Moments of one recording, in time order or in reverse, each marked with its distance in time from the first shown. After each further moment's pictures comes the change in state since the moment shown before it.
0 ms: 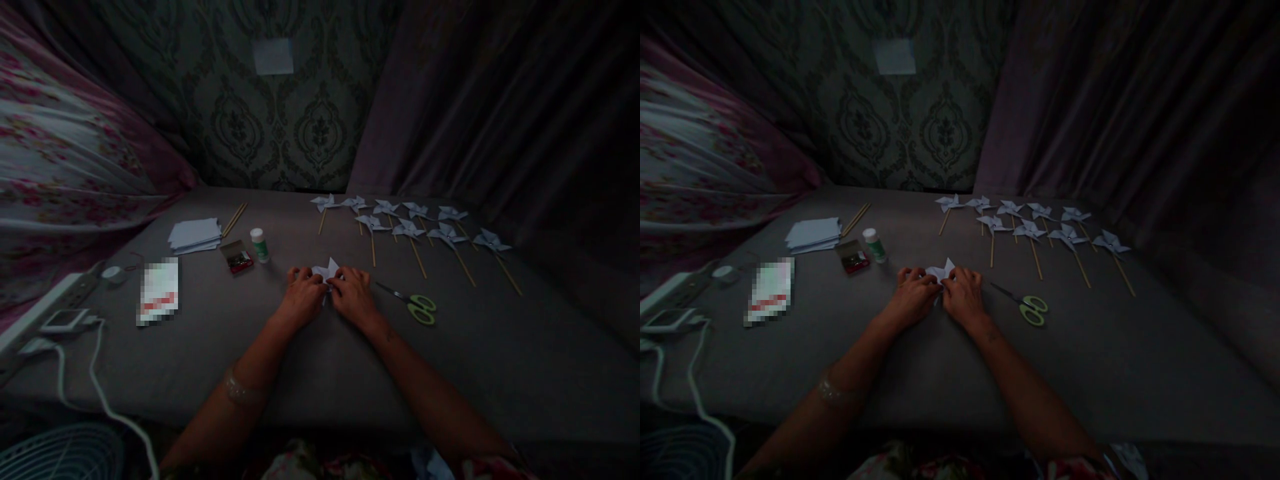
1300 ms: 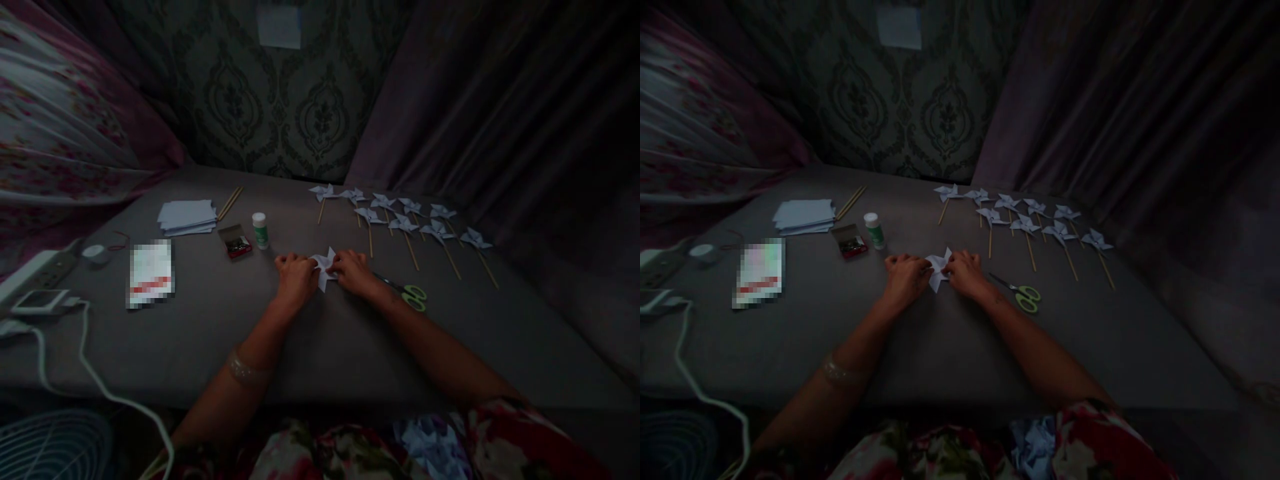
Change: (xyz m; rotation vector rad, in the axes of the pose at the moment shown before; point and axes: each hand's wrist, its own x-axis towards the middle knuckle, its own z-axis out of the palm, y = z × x) left_hand -0.001 -0.007 -0.003 -0.165 0.117 -0.290; right_hand 0.028 0.009 -0.022 -0.069 -0.340 -0.069
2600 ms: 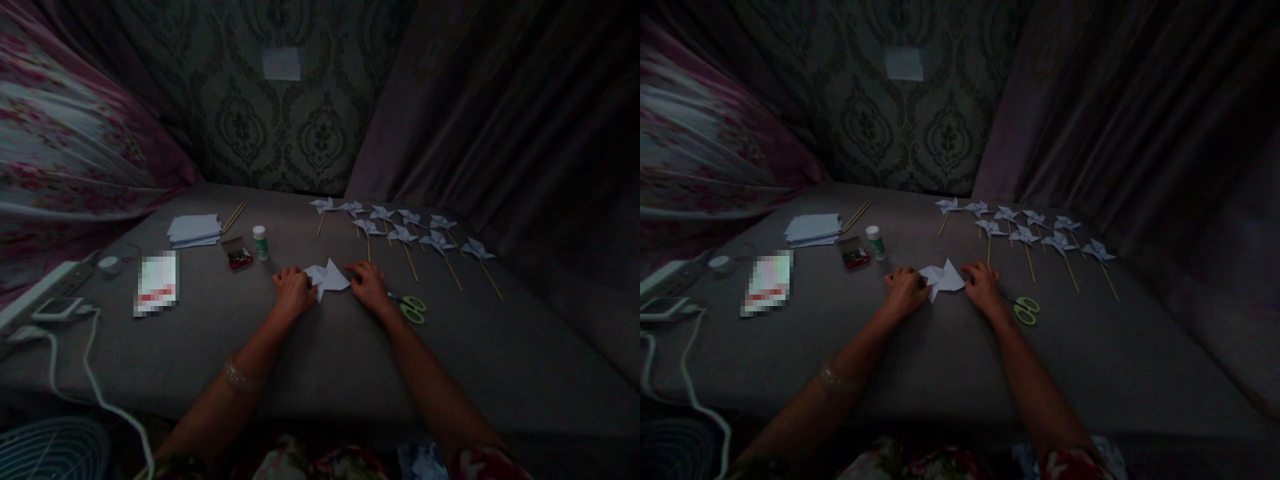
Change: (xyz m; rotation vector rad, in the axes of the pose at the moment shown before) left_hand 0.000 0.000 0.007 0.022 -0.056 -0.162; right_hand -0.017 0.042 0.027 0.244 0.416 0.221
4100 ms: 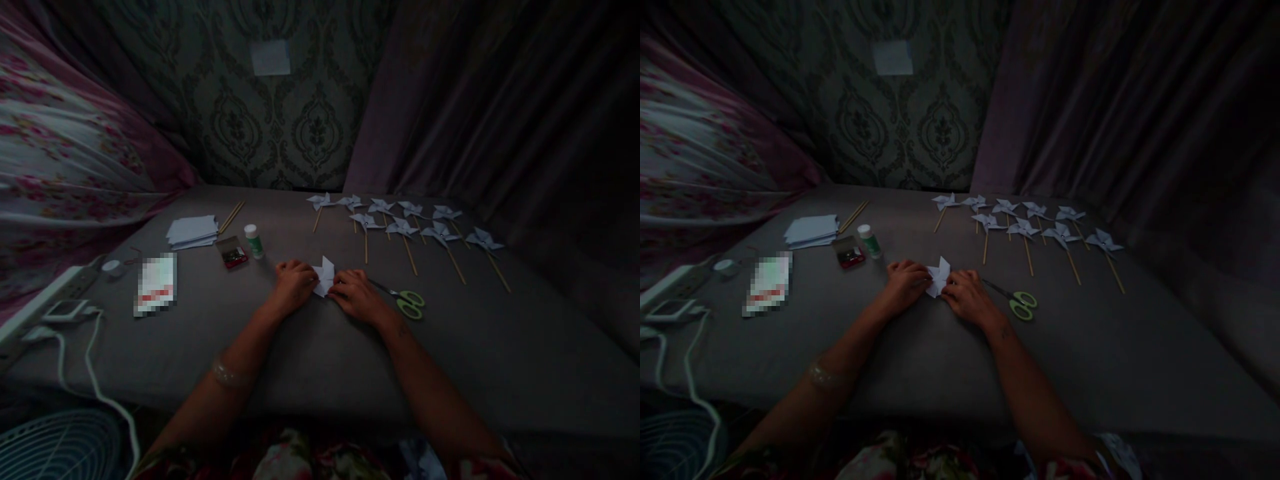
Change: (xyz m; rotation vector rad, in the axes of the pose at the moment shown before) left_hand 0.012 -0.003 0.006 -0.062 0.044 0.322; right_hand -0.022 -0.016 -0.019 -0.035 -0.233 -0.506
